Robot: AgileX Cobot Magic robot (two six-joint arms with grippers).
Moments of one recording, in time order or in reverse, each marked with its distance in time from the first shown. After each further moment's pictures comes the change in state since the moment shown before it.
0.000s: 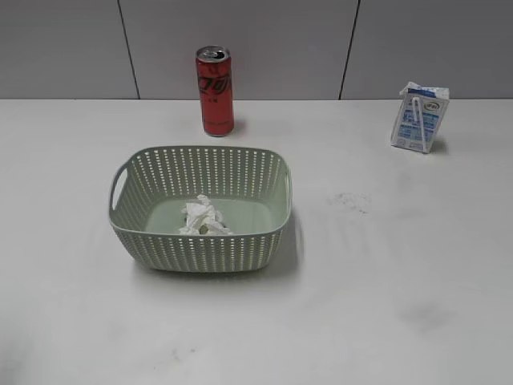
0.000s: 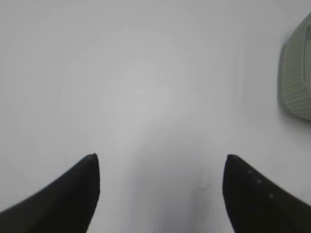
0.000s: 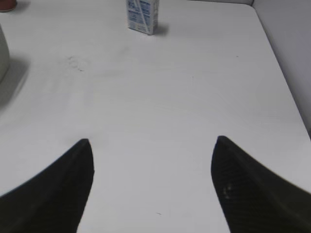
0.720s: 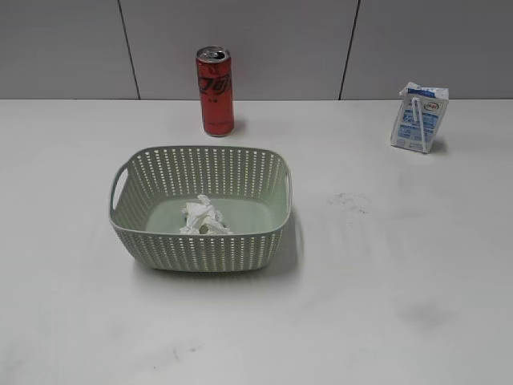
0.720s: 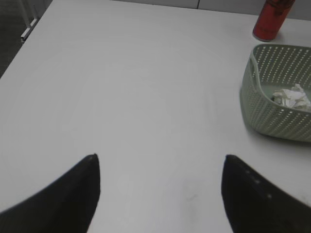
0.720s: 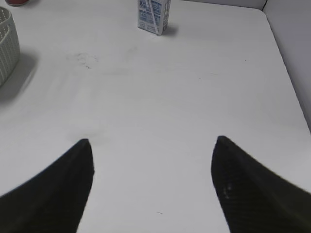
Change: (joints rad) left arm 0.000 -0.868 0.338 -0.042 0.027 0.000; right arm 0.000 0.000 0.001 0.023 -0.001 -0.041
